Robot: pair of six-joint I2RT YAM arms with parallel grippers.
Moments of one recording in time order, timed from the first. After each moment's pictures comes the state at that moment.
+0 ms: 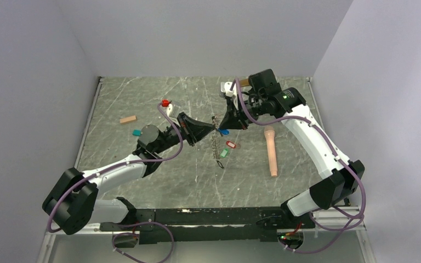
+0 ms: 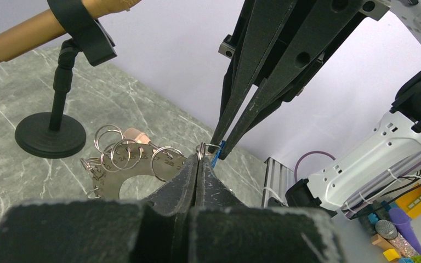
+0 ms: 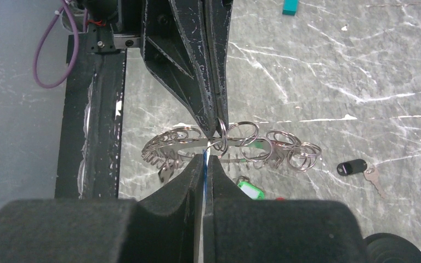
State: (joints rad) left arm -0.66 1.26 0.59 0.96 0.45 -0.62; right arm 0.48 1.48 1.59 -0.98 -0.92 -0.67
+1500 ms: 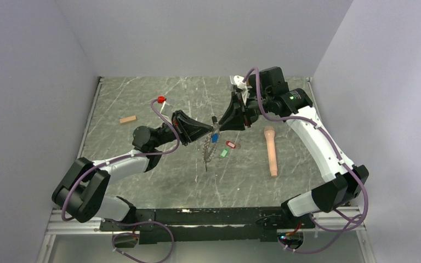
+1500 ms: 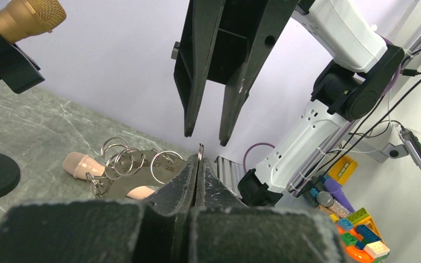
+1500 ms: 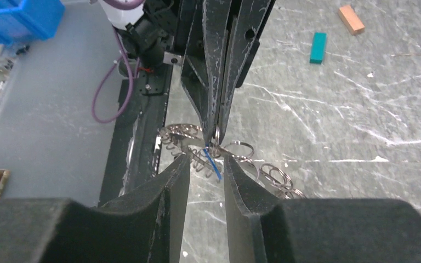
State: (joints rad) left arm -0.56 1.38 0.59 1.35 0.73 -0.87; right arm 0.42 1.44 1.58 -0.92 -1.14 -0.57
